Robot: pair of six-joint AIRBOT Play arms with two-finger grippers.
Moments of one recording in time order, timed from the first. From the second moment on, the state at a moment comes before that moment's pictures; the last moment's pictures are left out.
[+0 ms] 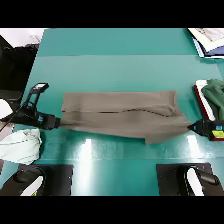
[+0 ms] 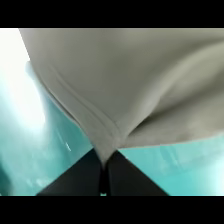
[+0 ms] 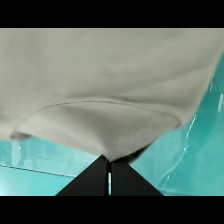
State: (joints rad) left arm -0.16 -0.79 0.83 1.36 -1.32 -1.59; right arm -0.36 -0.59 0.79 -1.15 1.56 1.41
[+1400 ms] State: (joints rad) left arm -0.07 -1.11 0.91 1.48 -0.66 -1.98; right arm -0.20 -1.33 1.18 -1.00 1.09 1.43
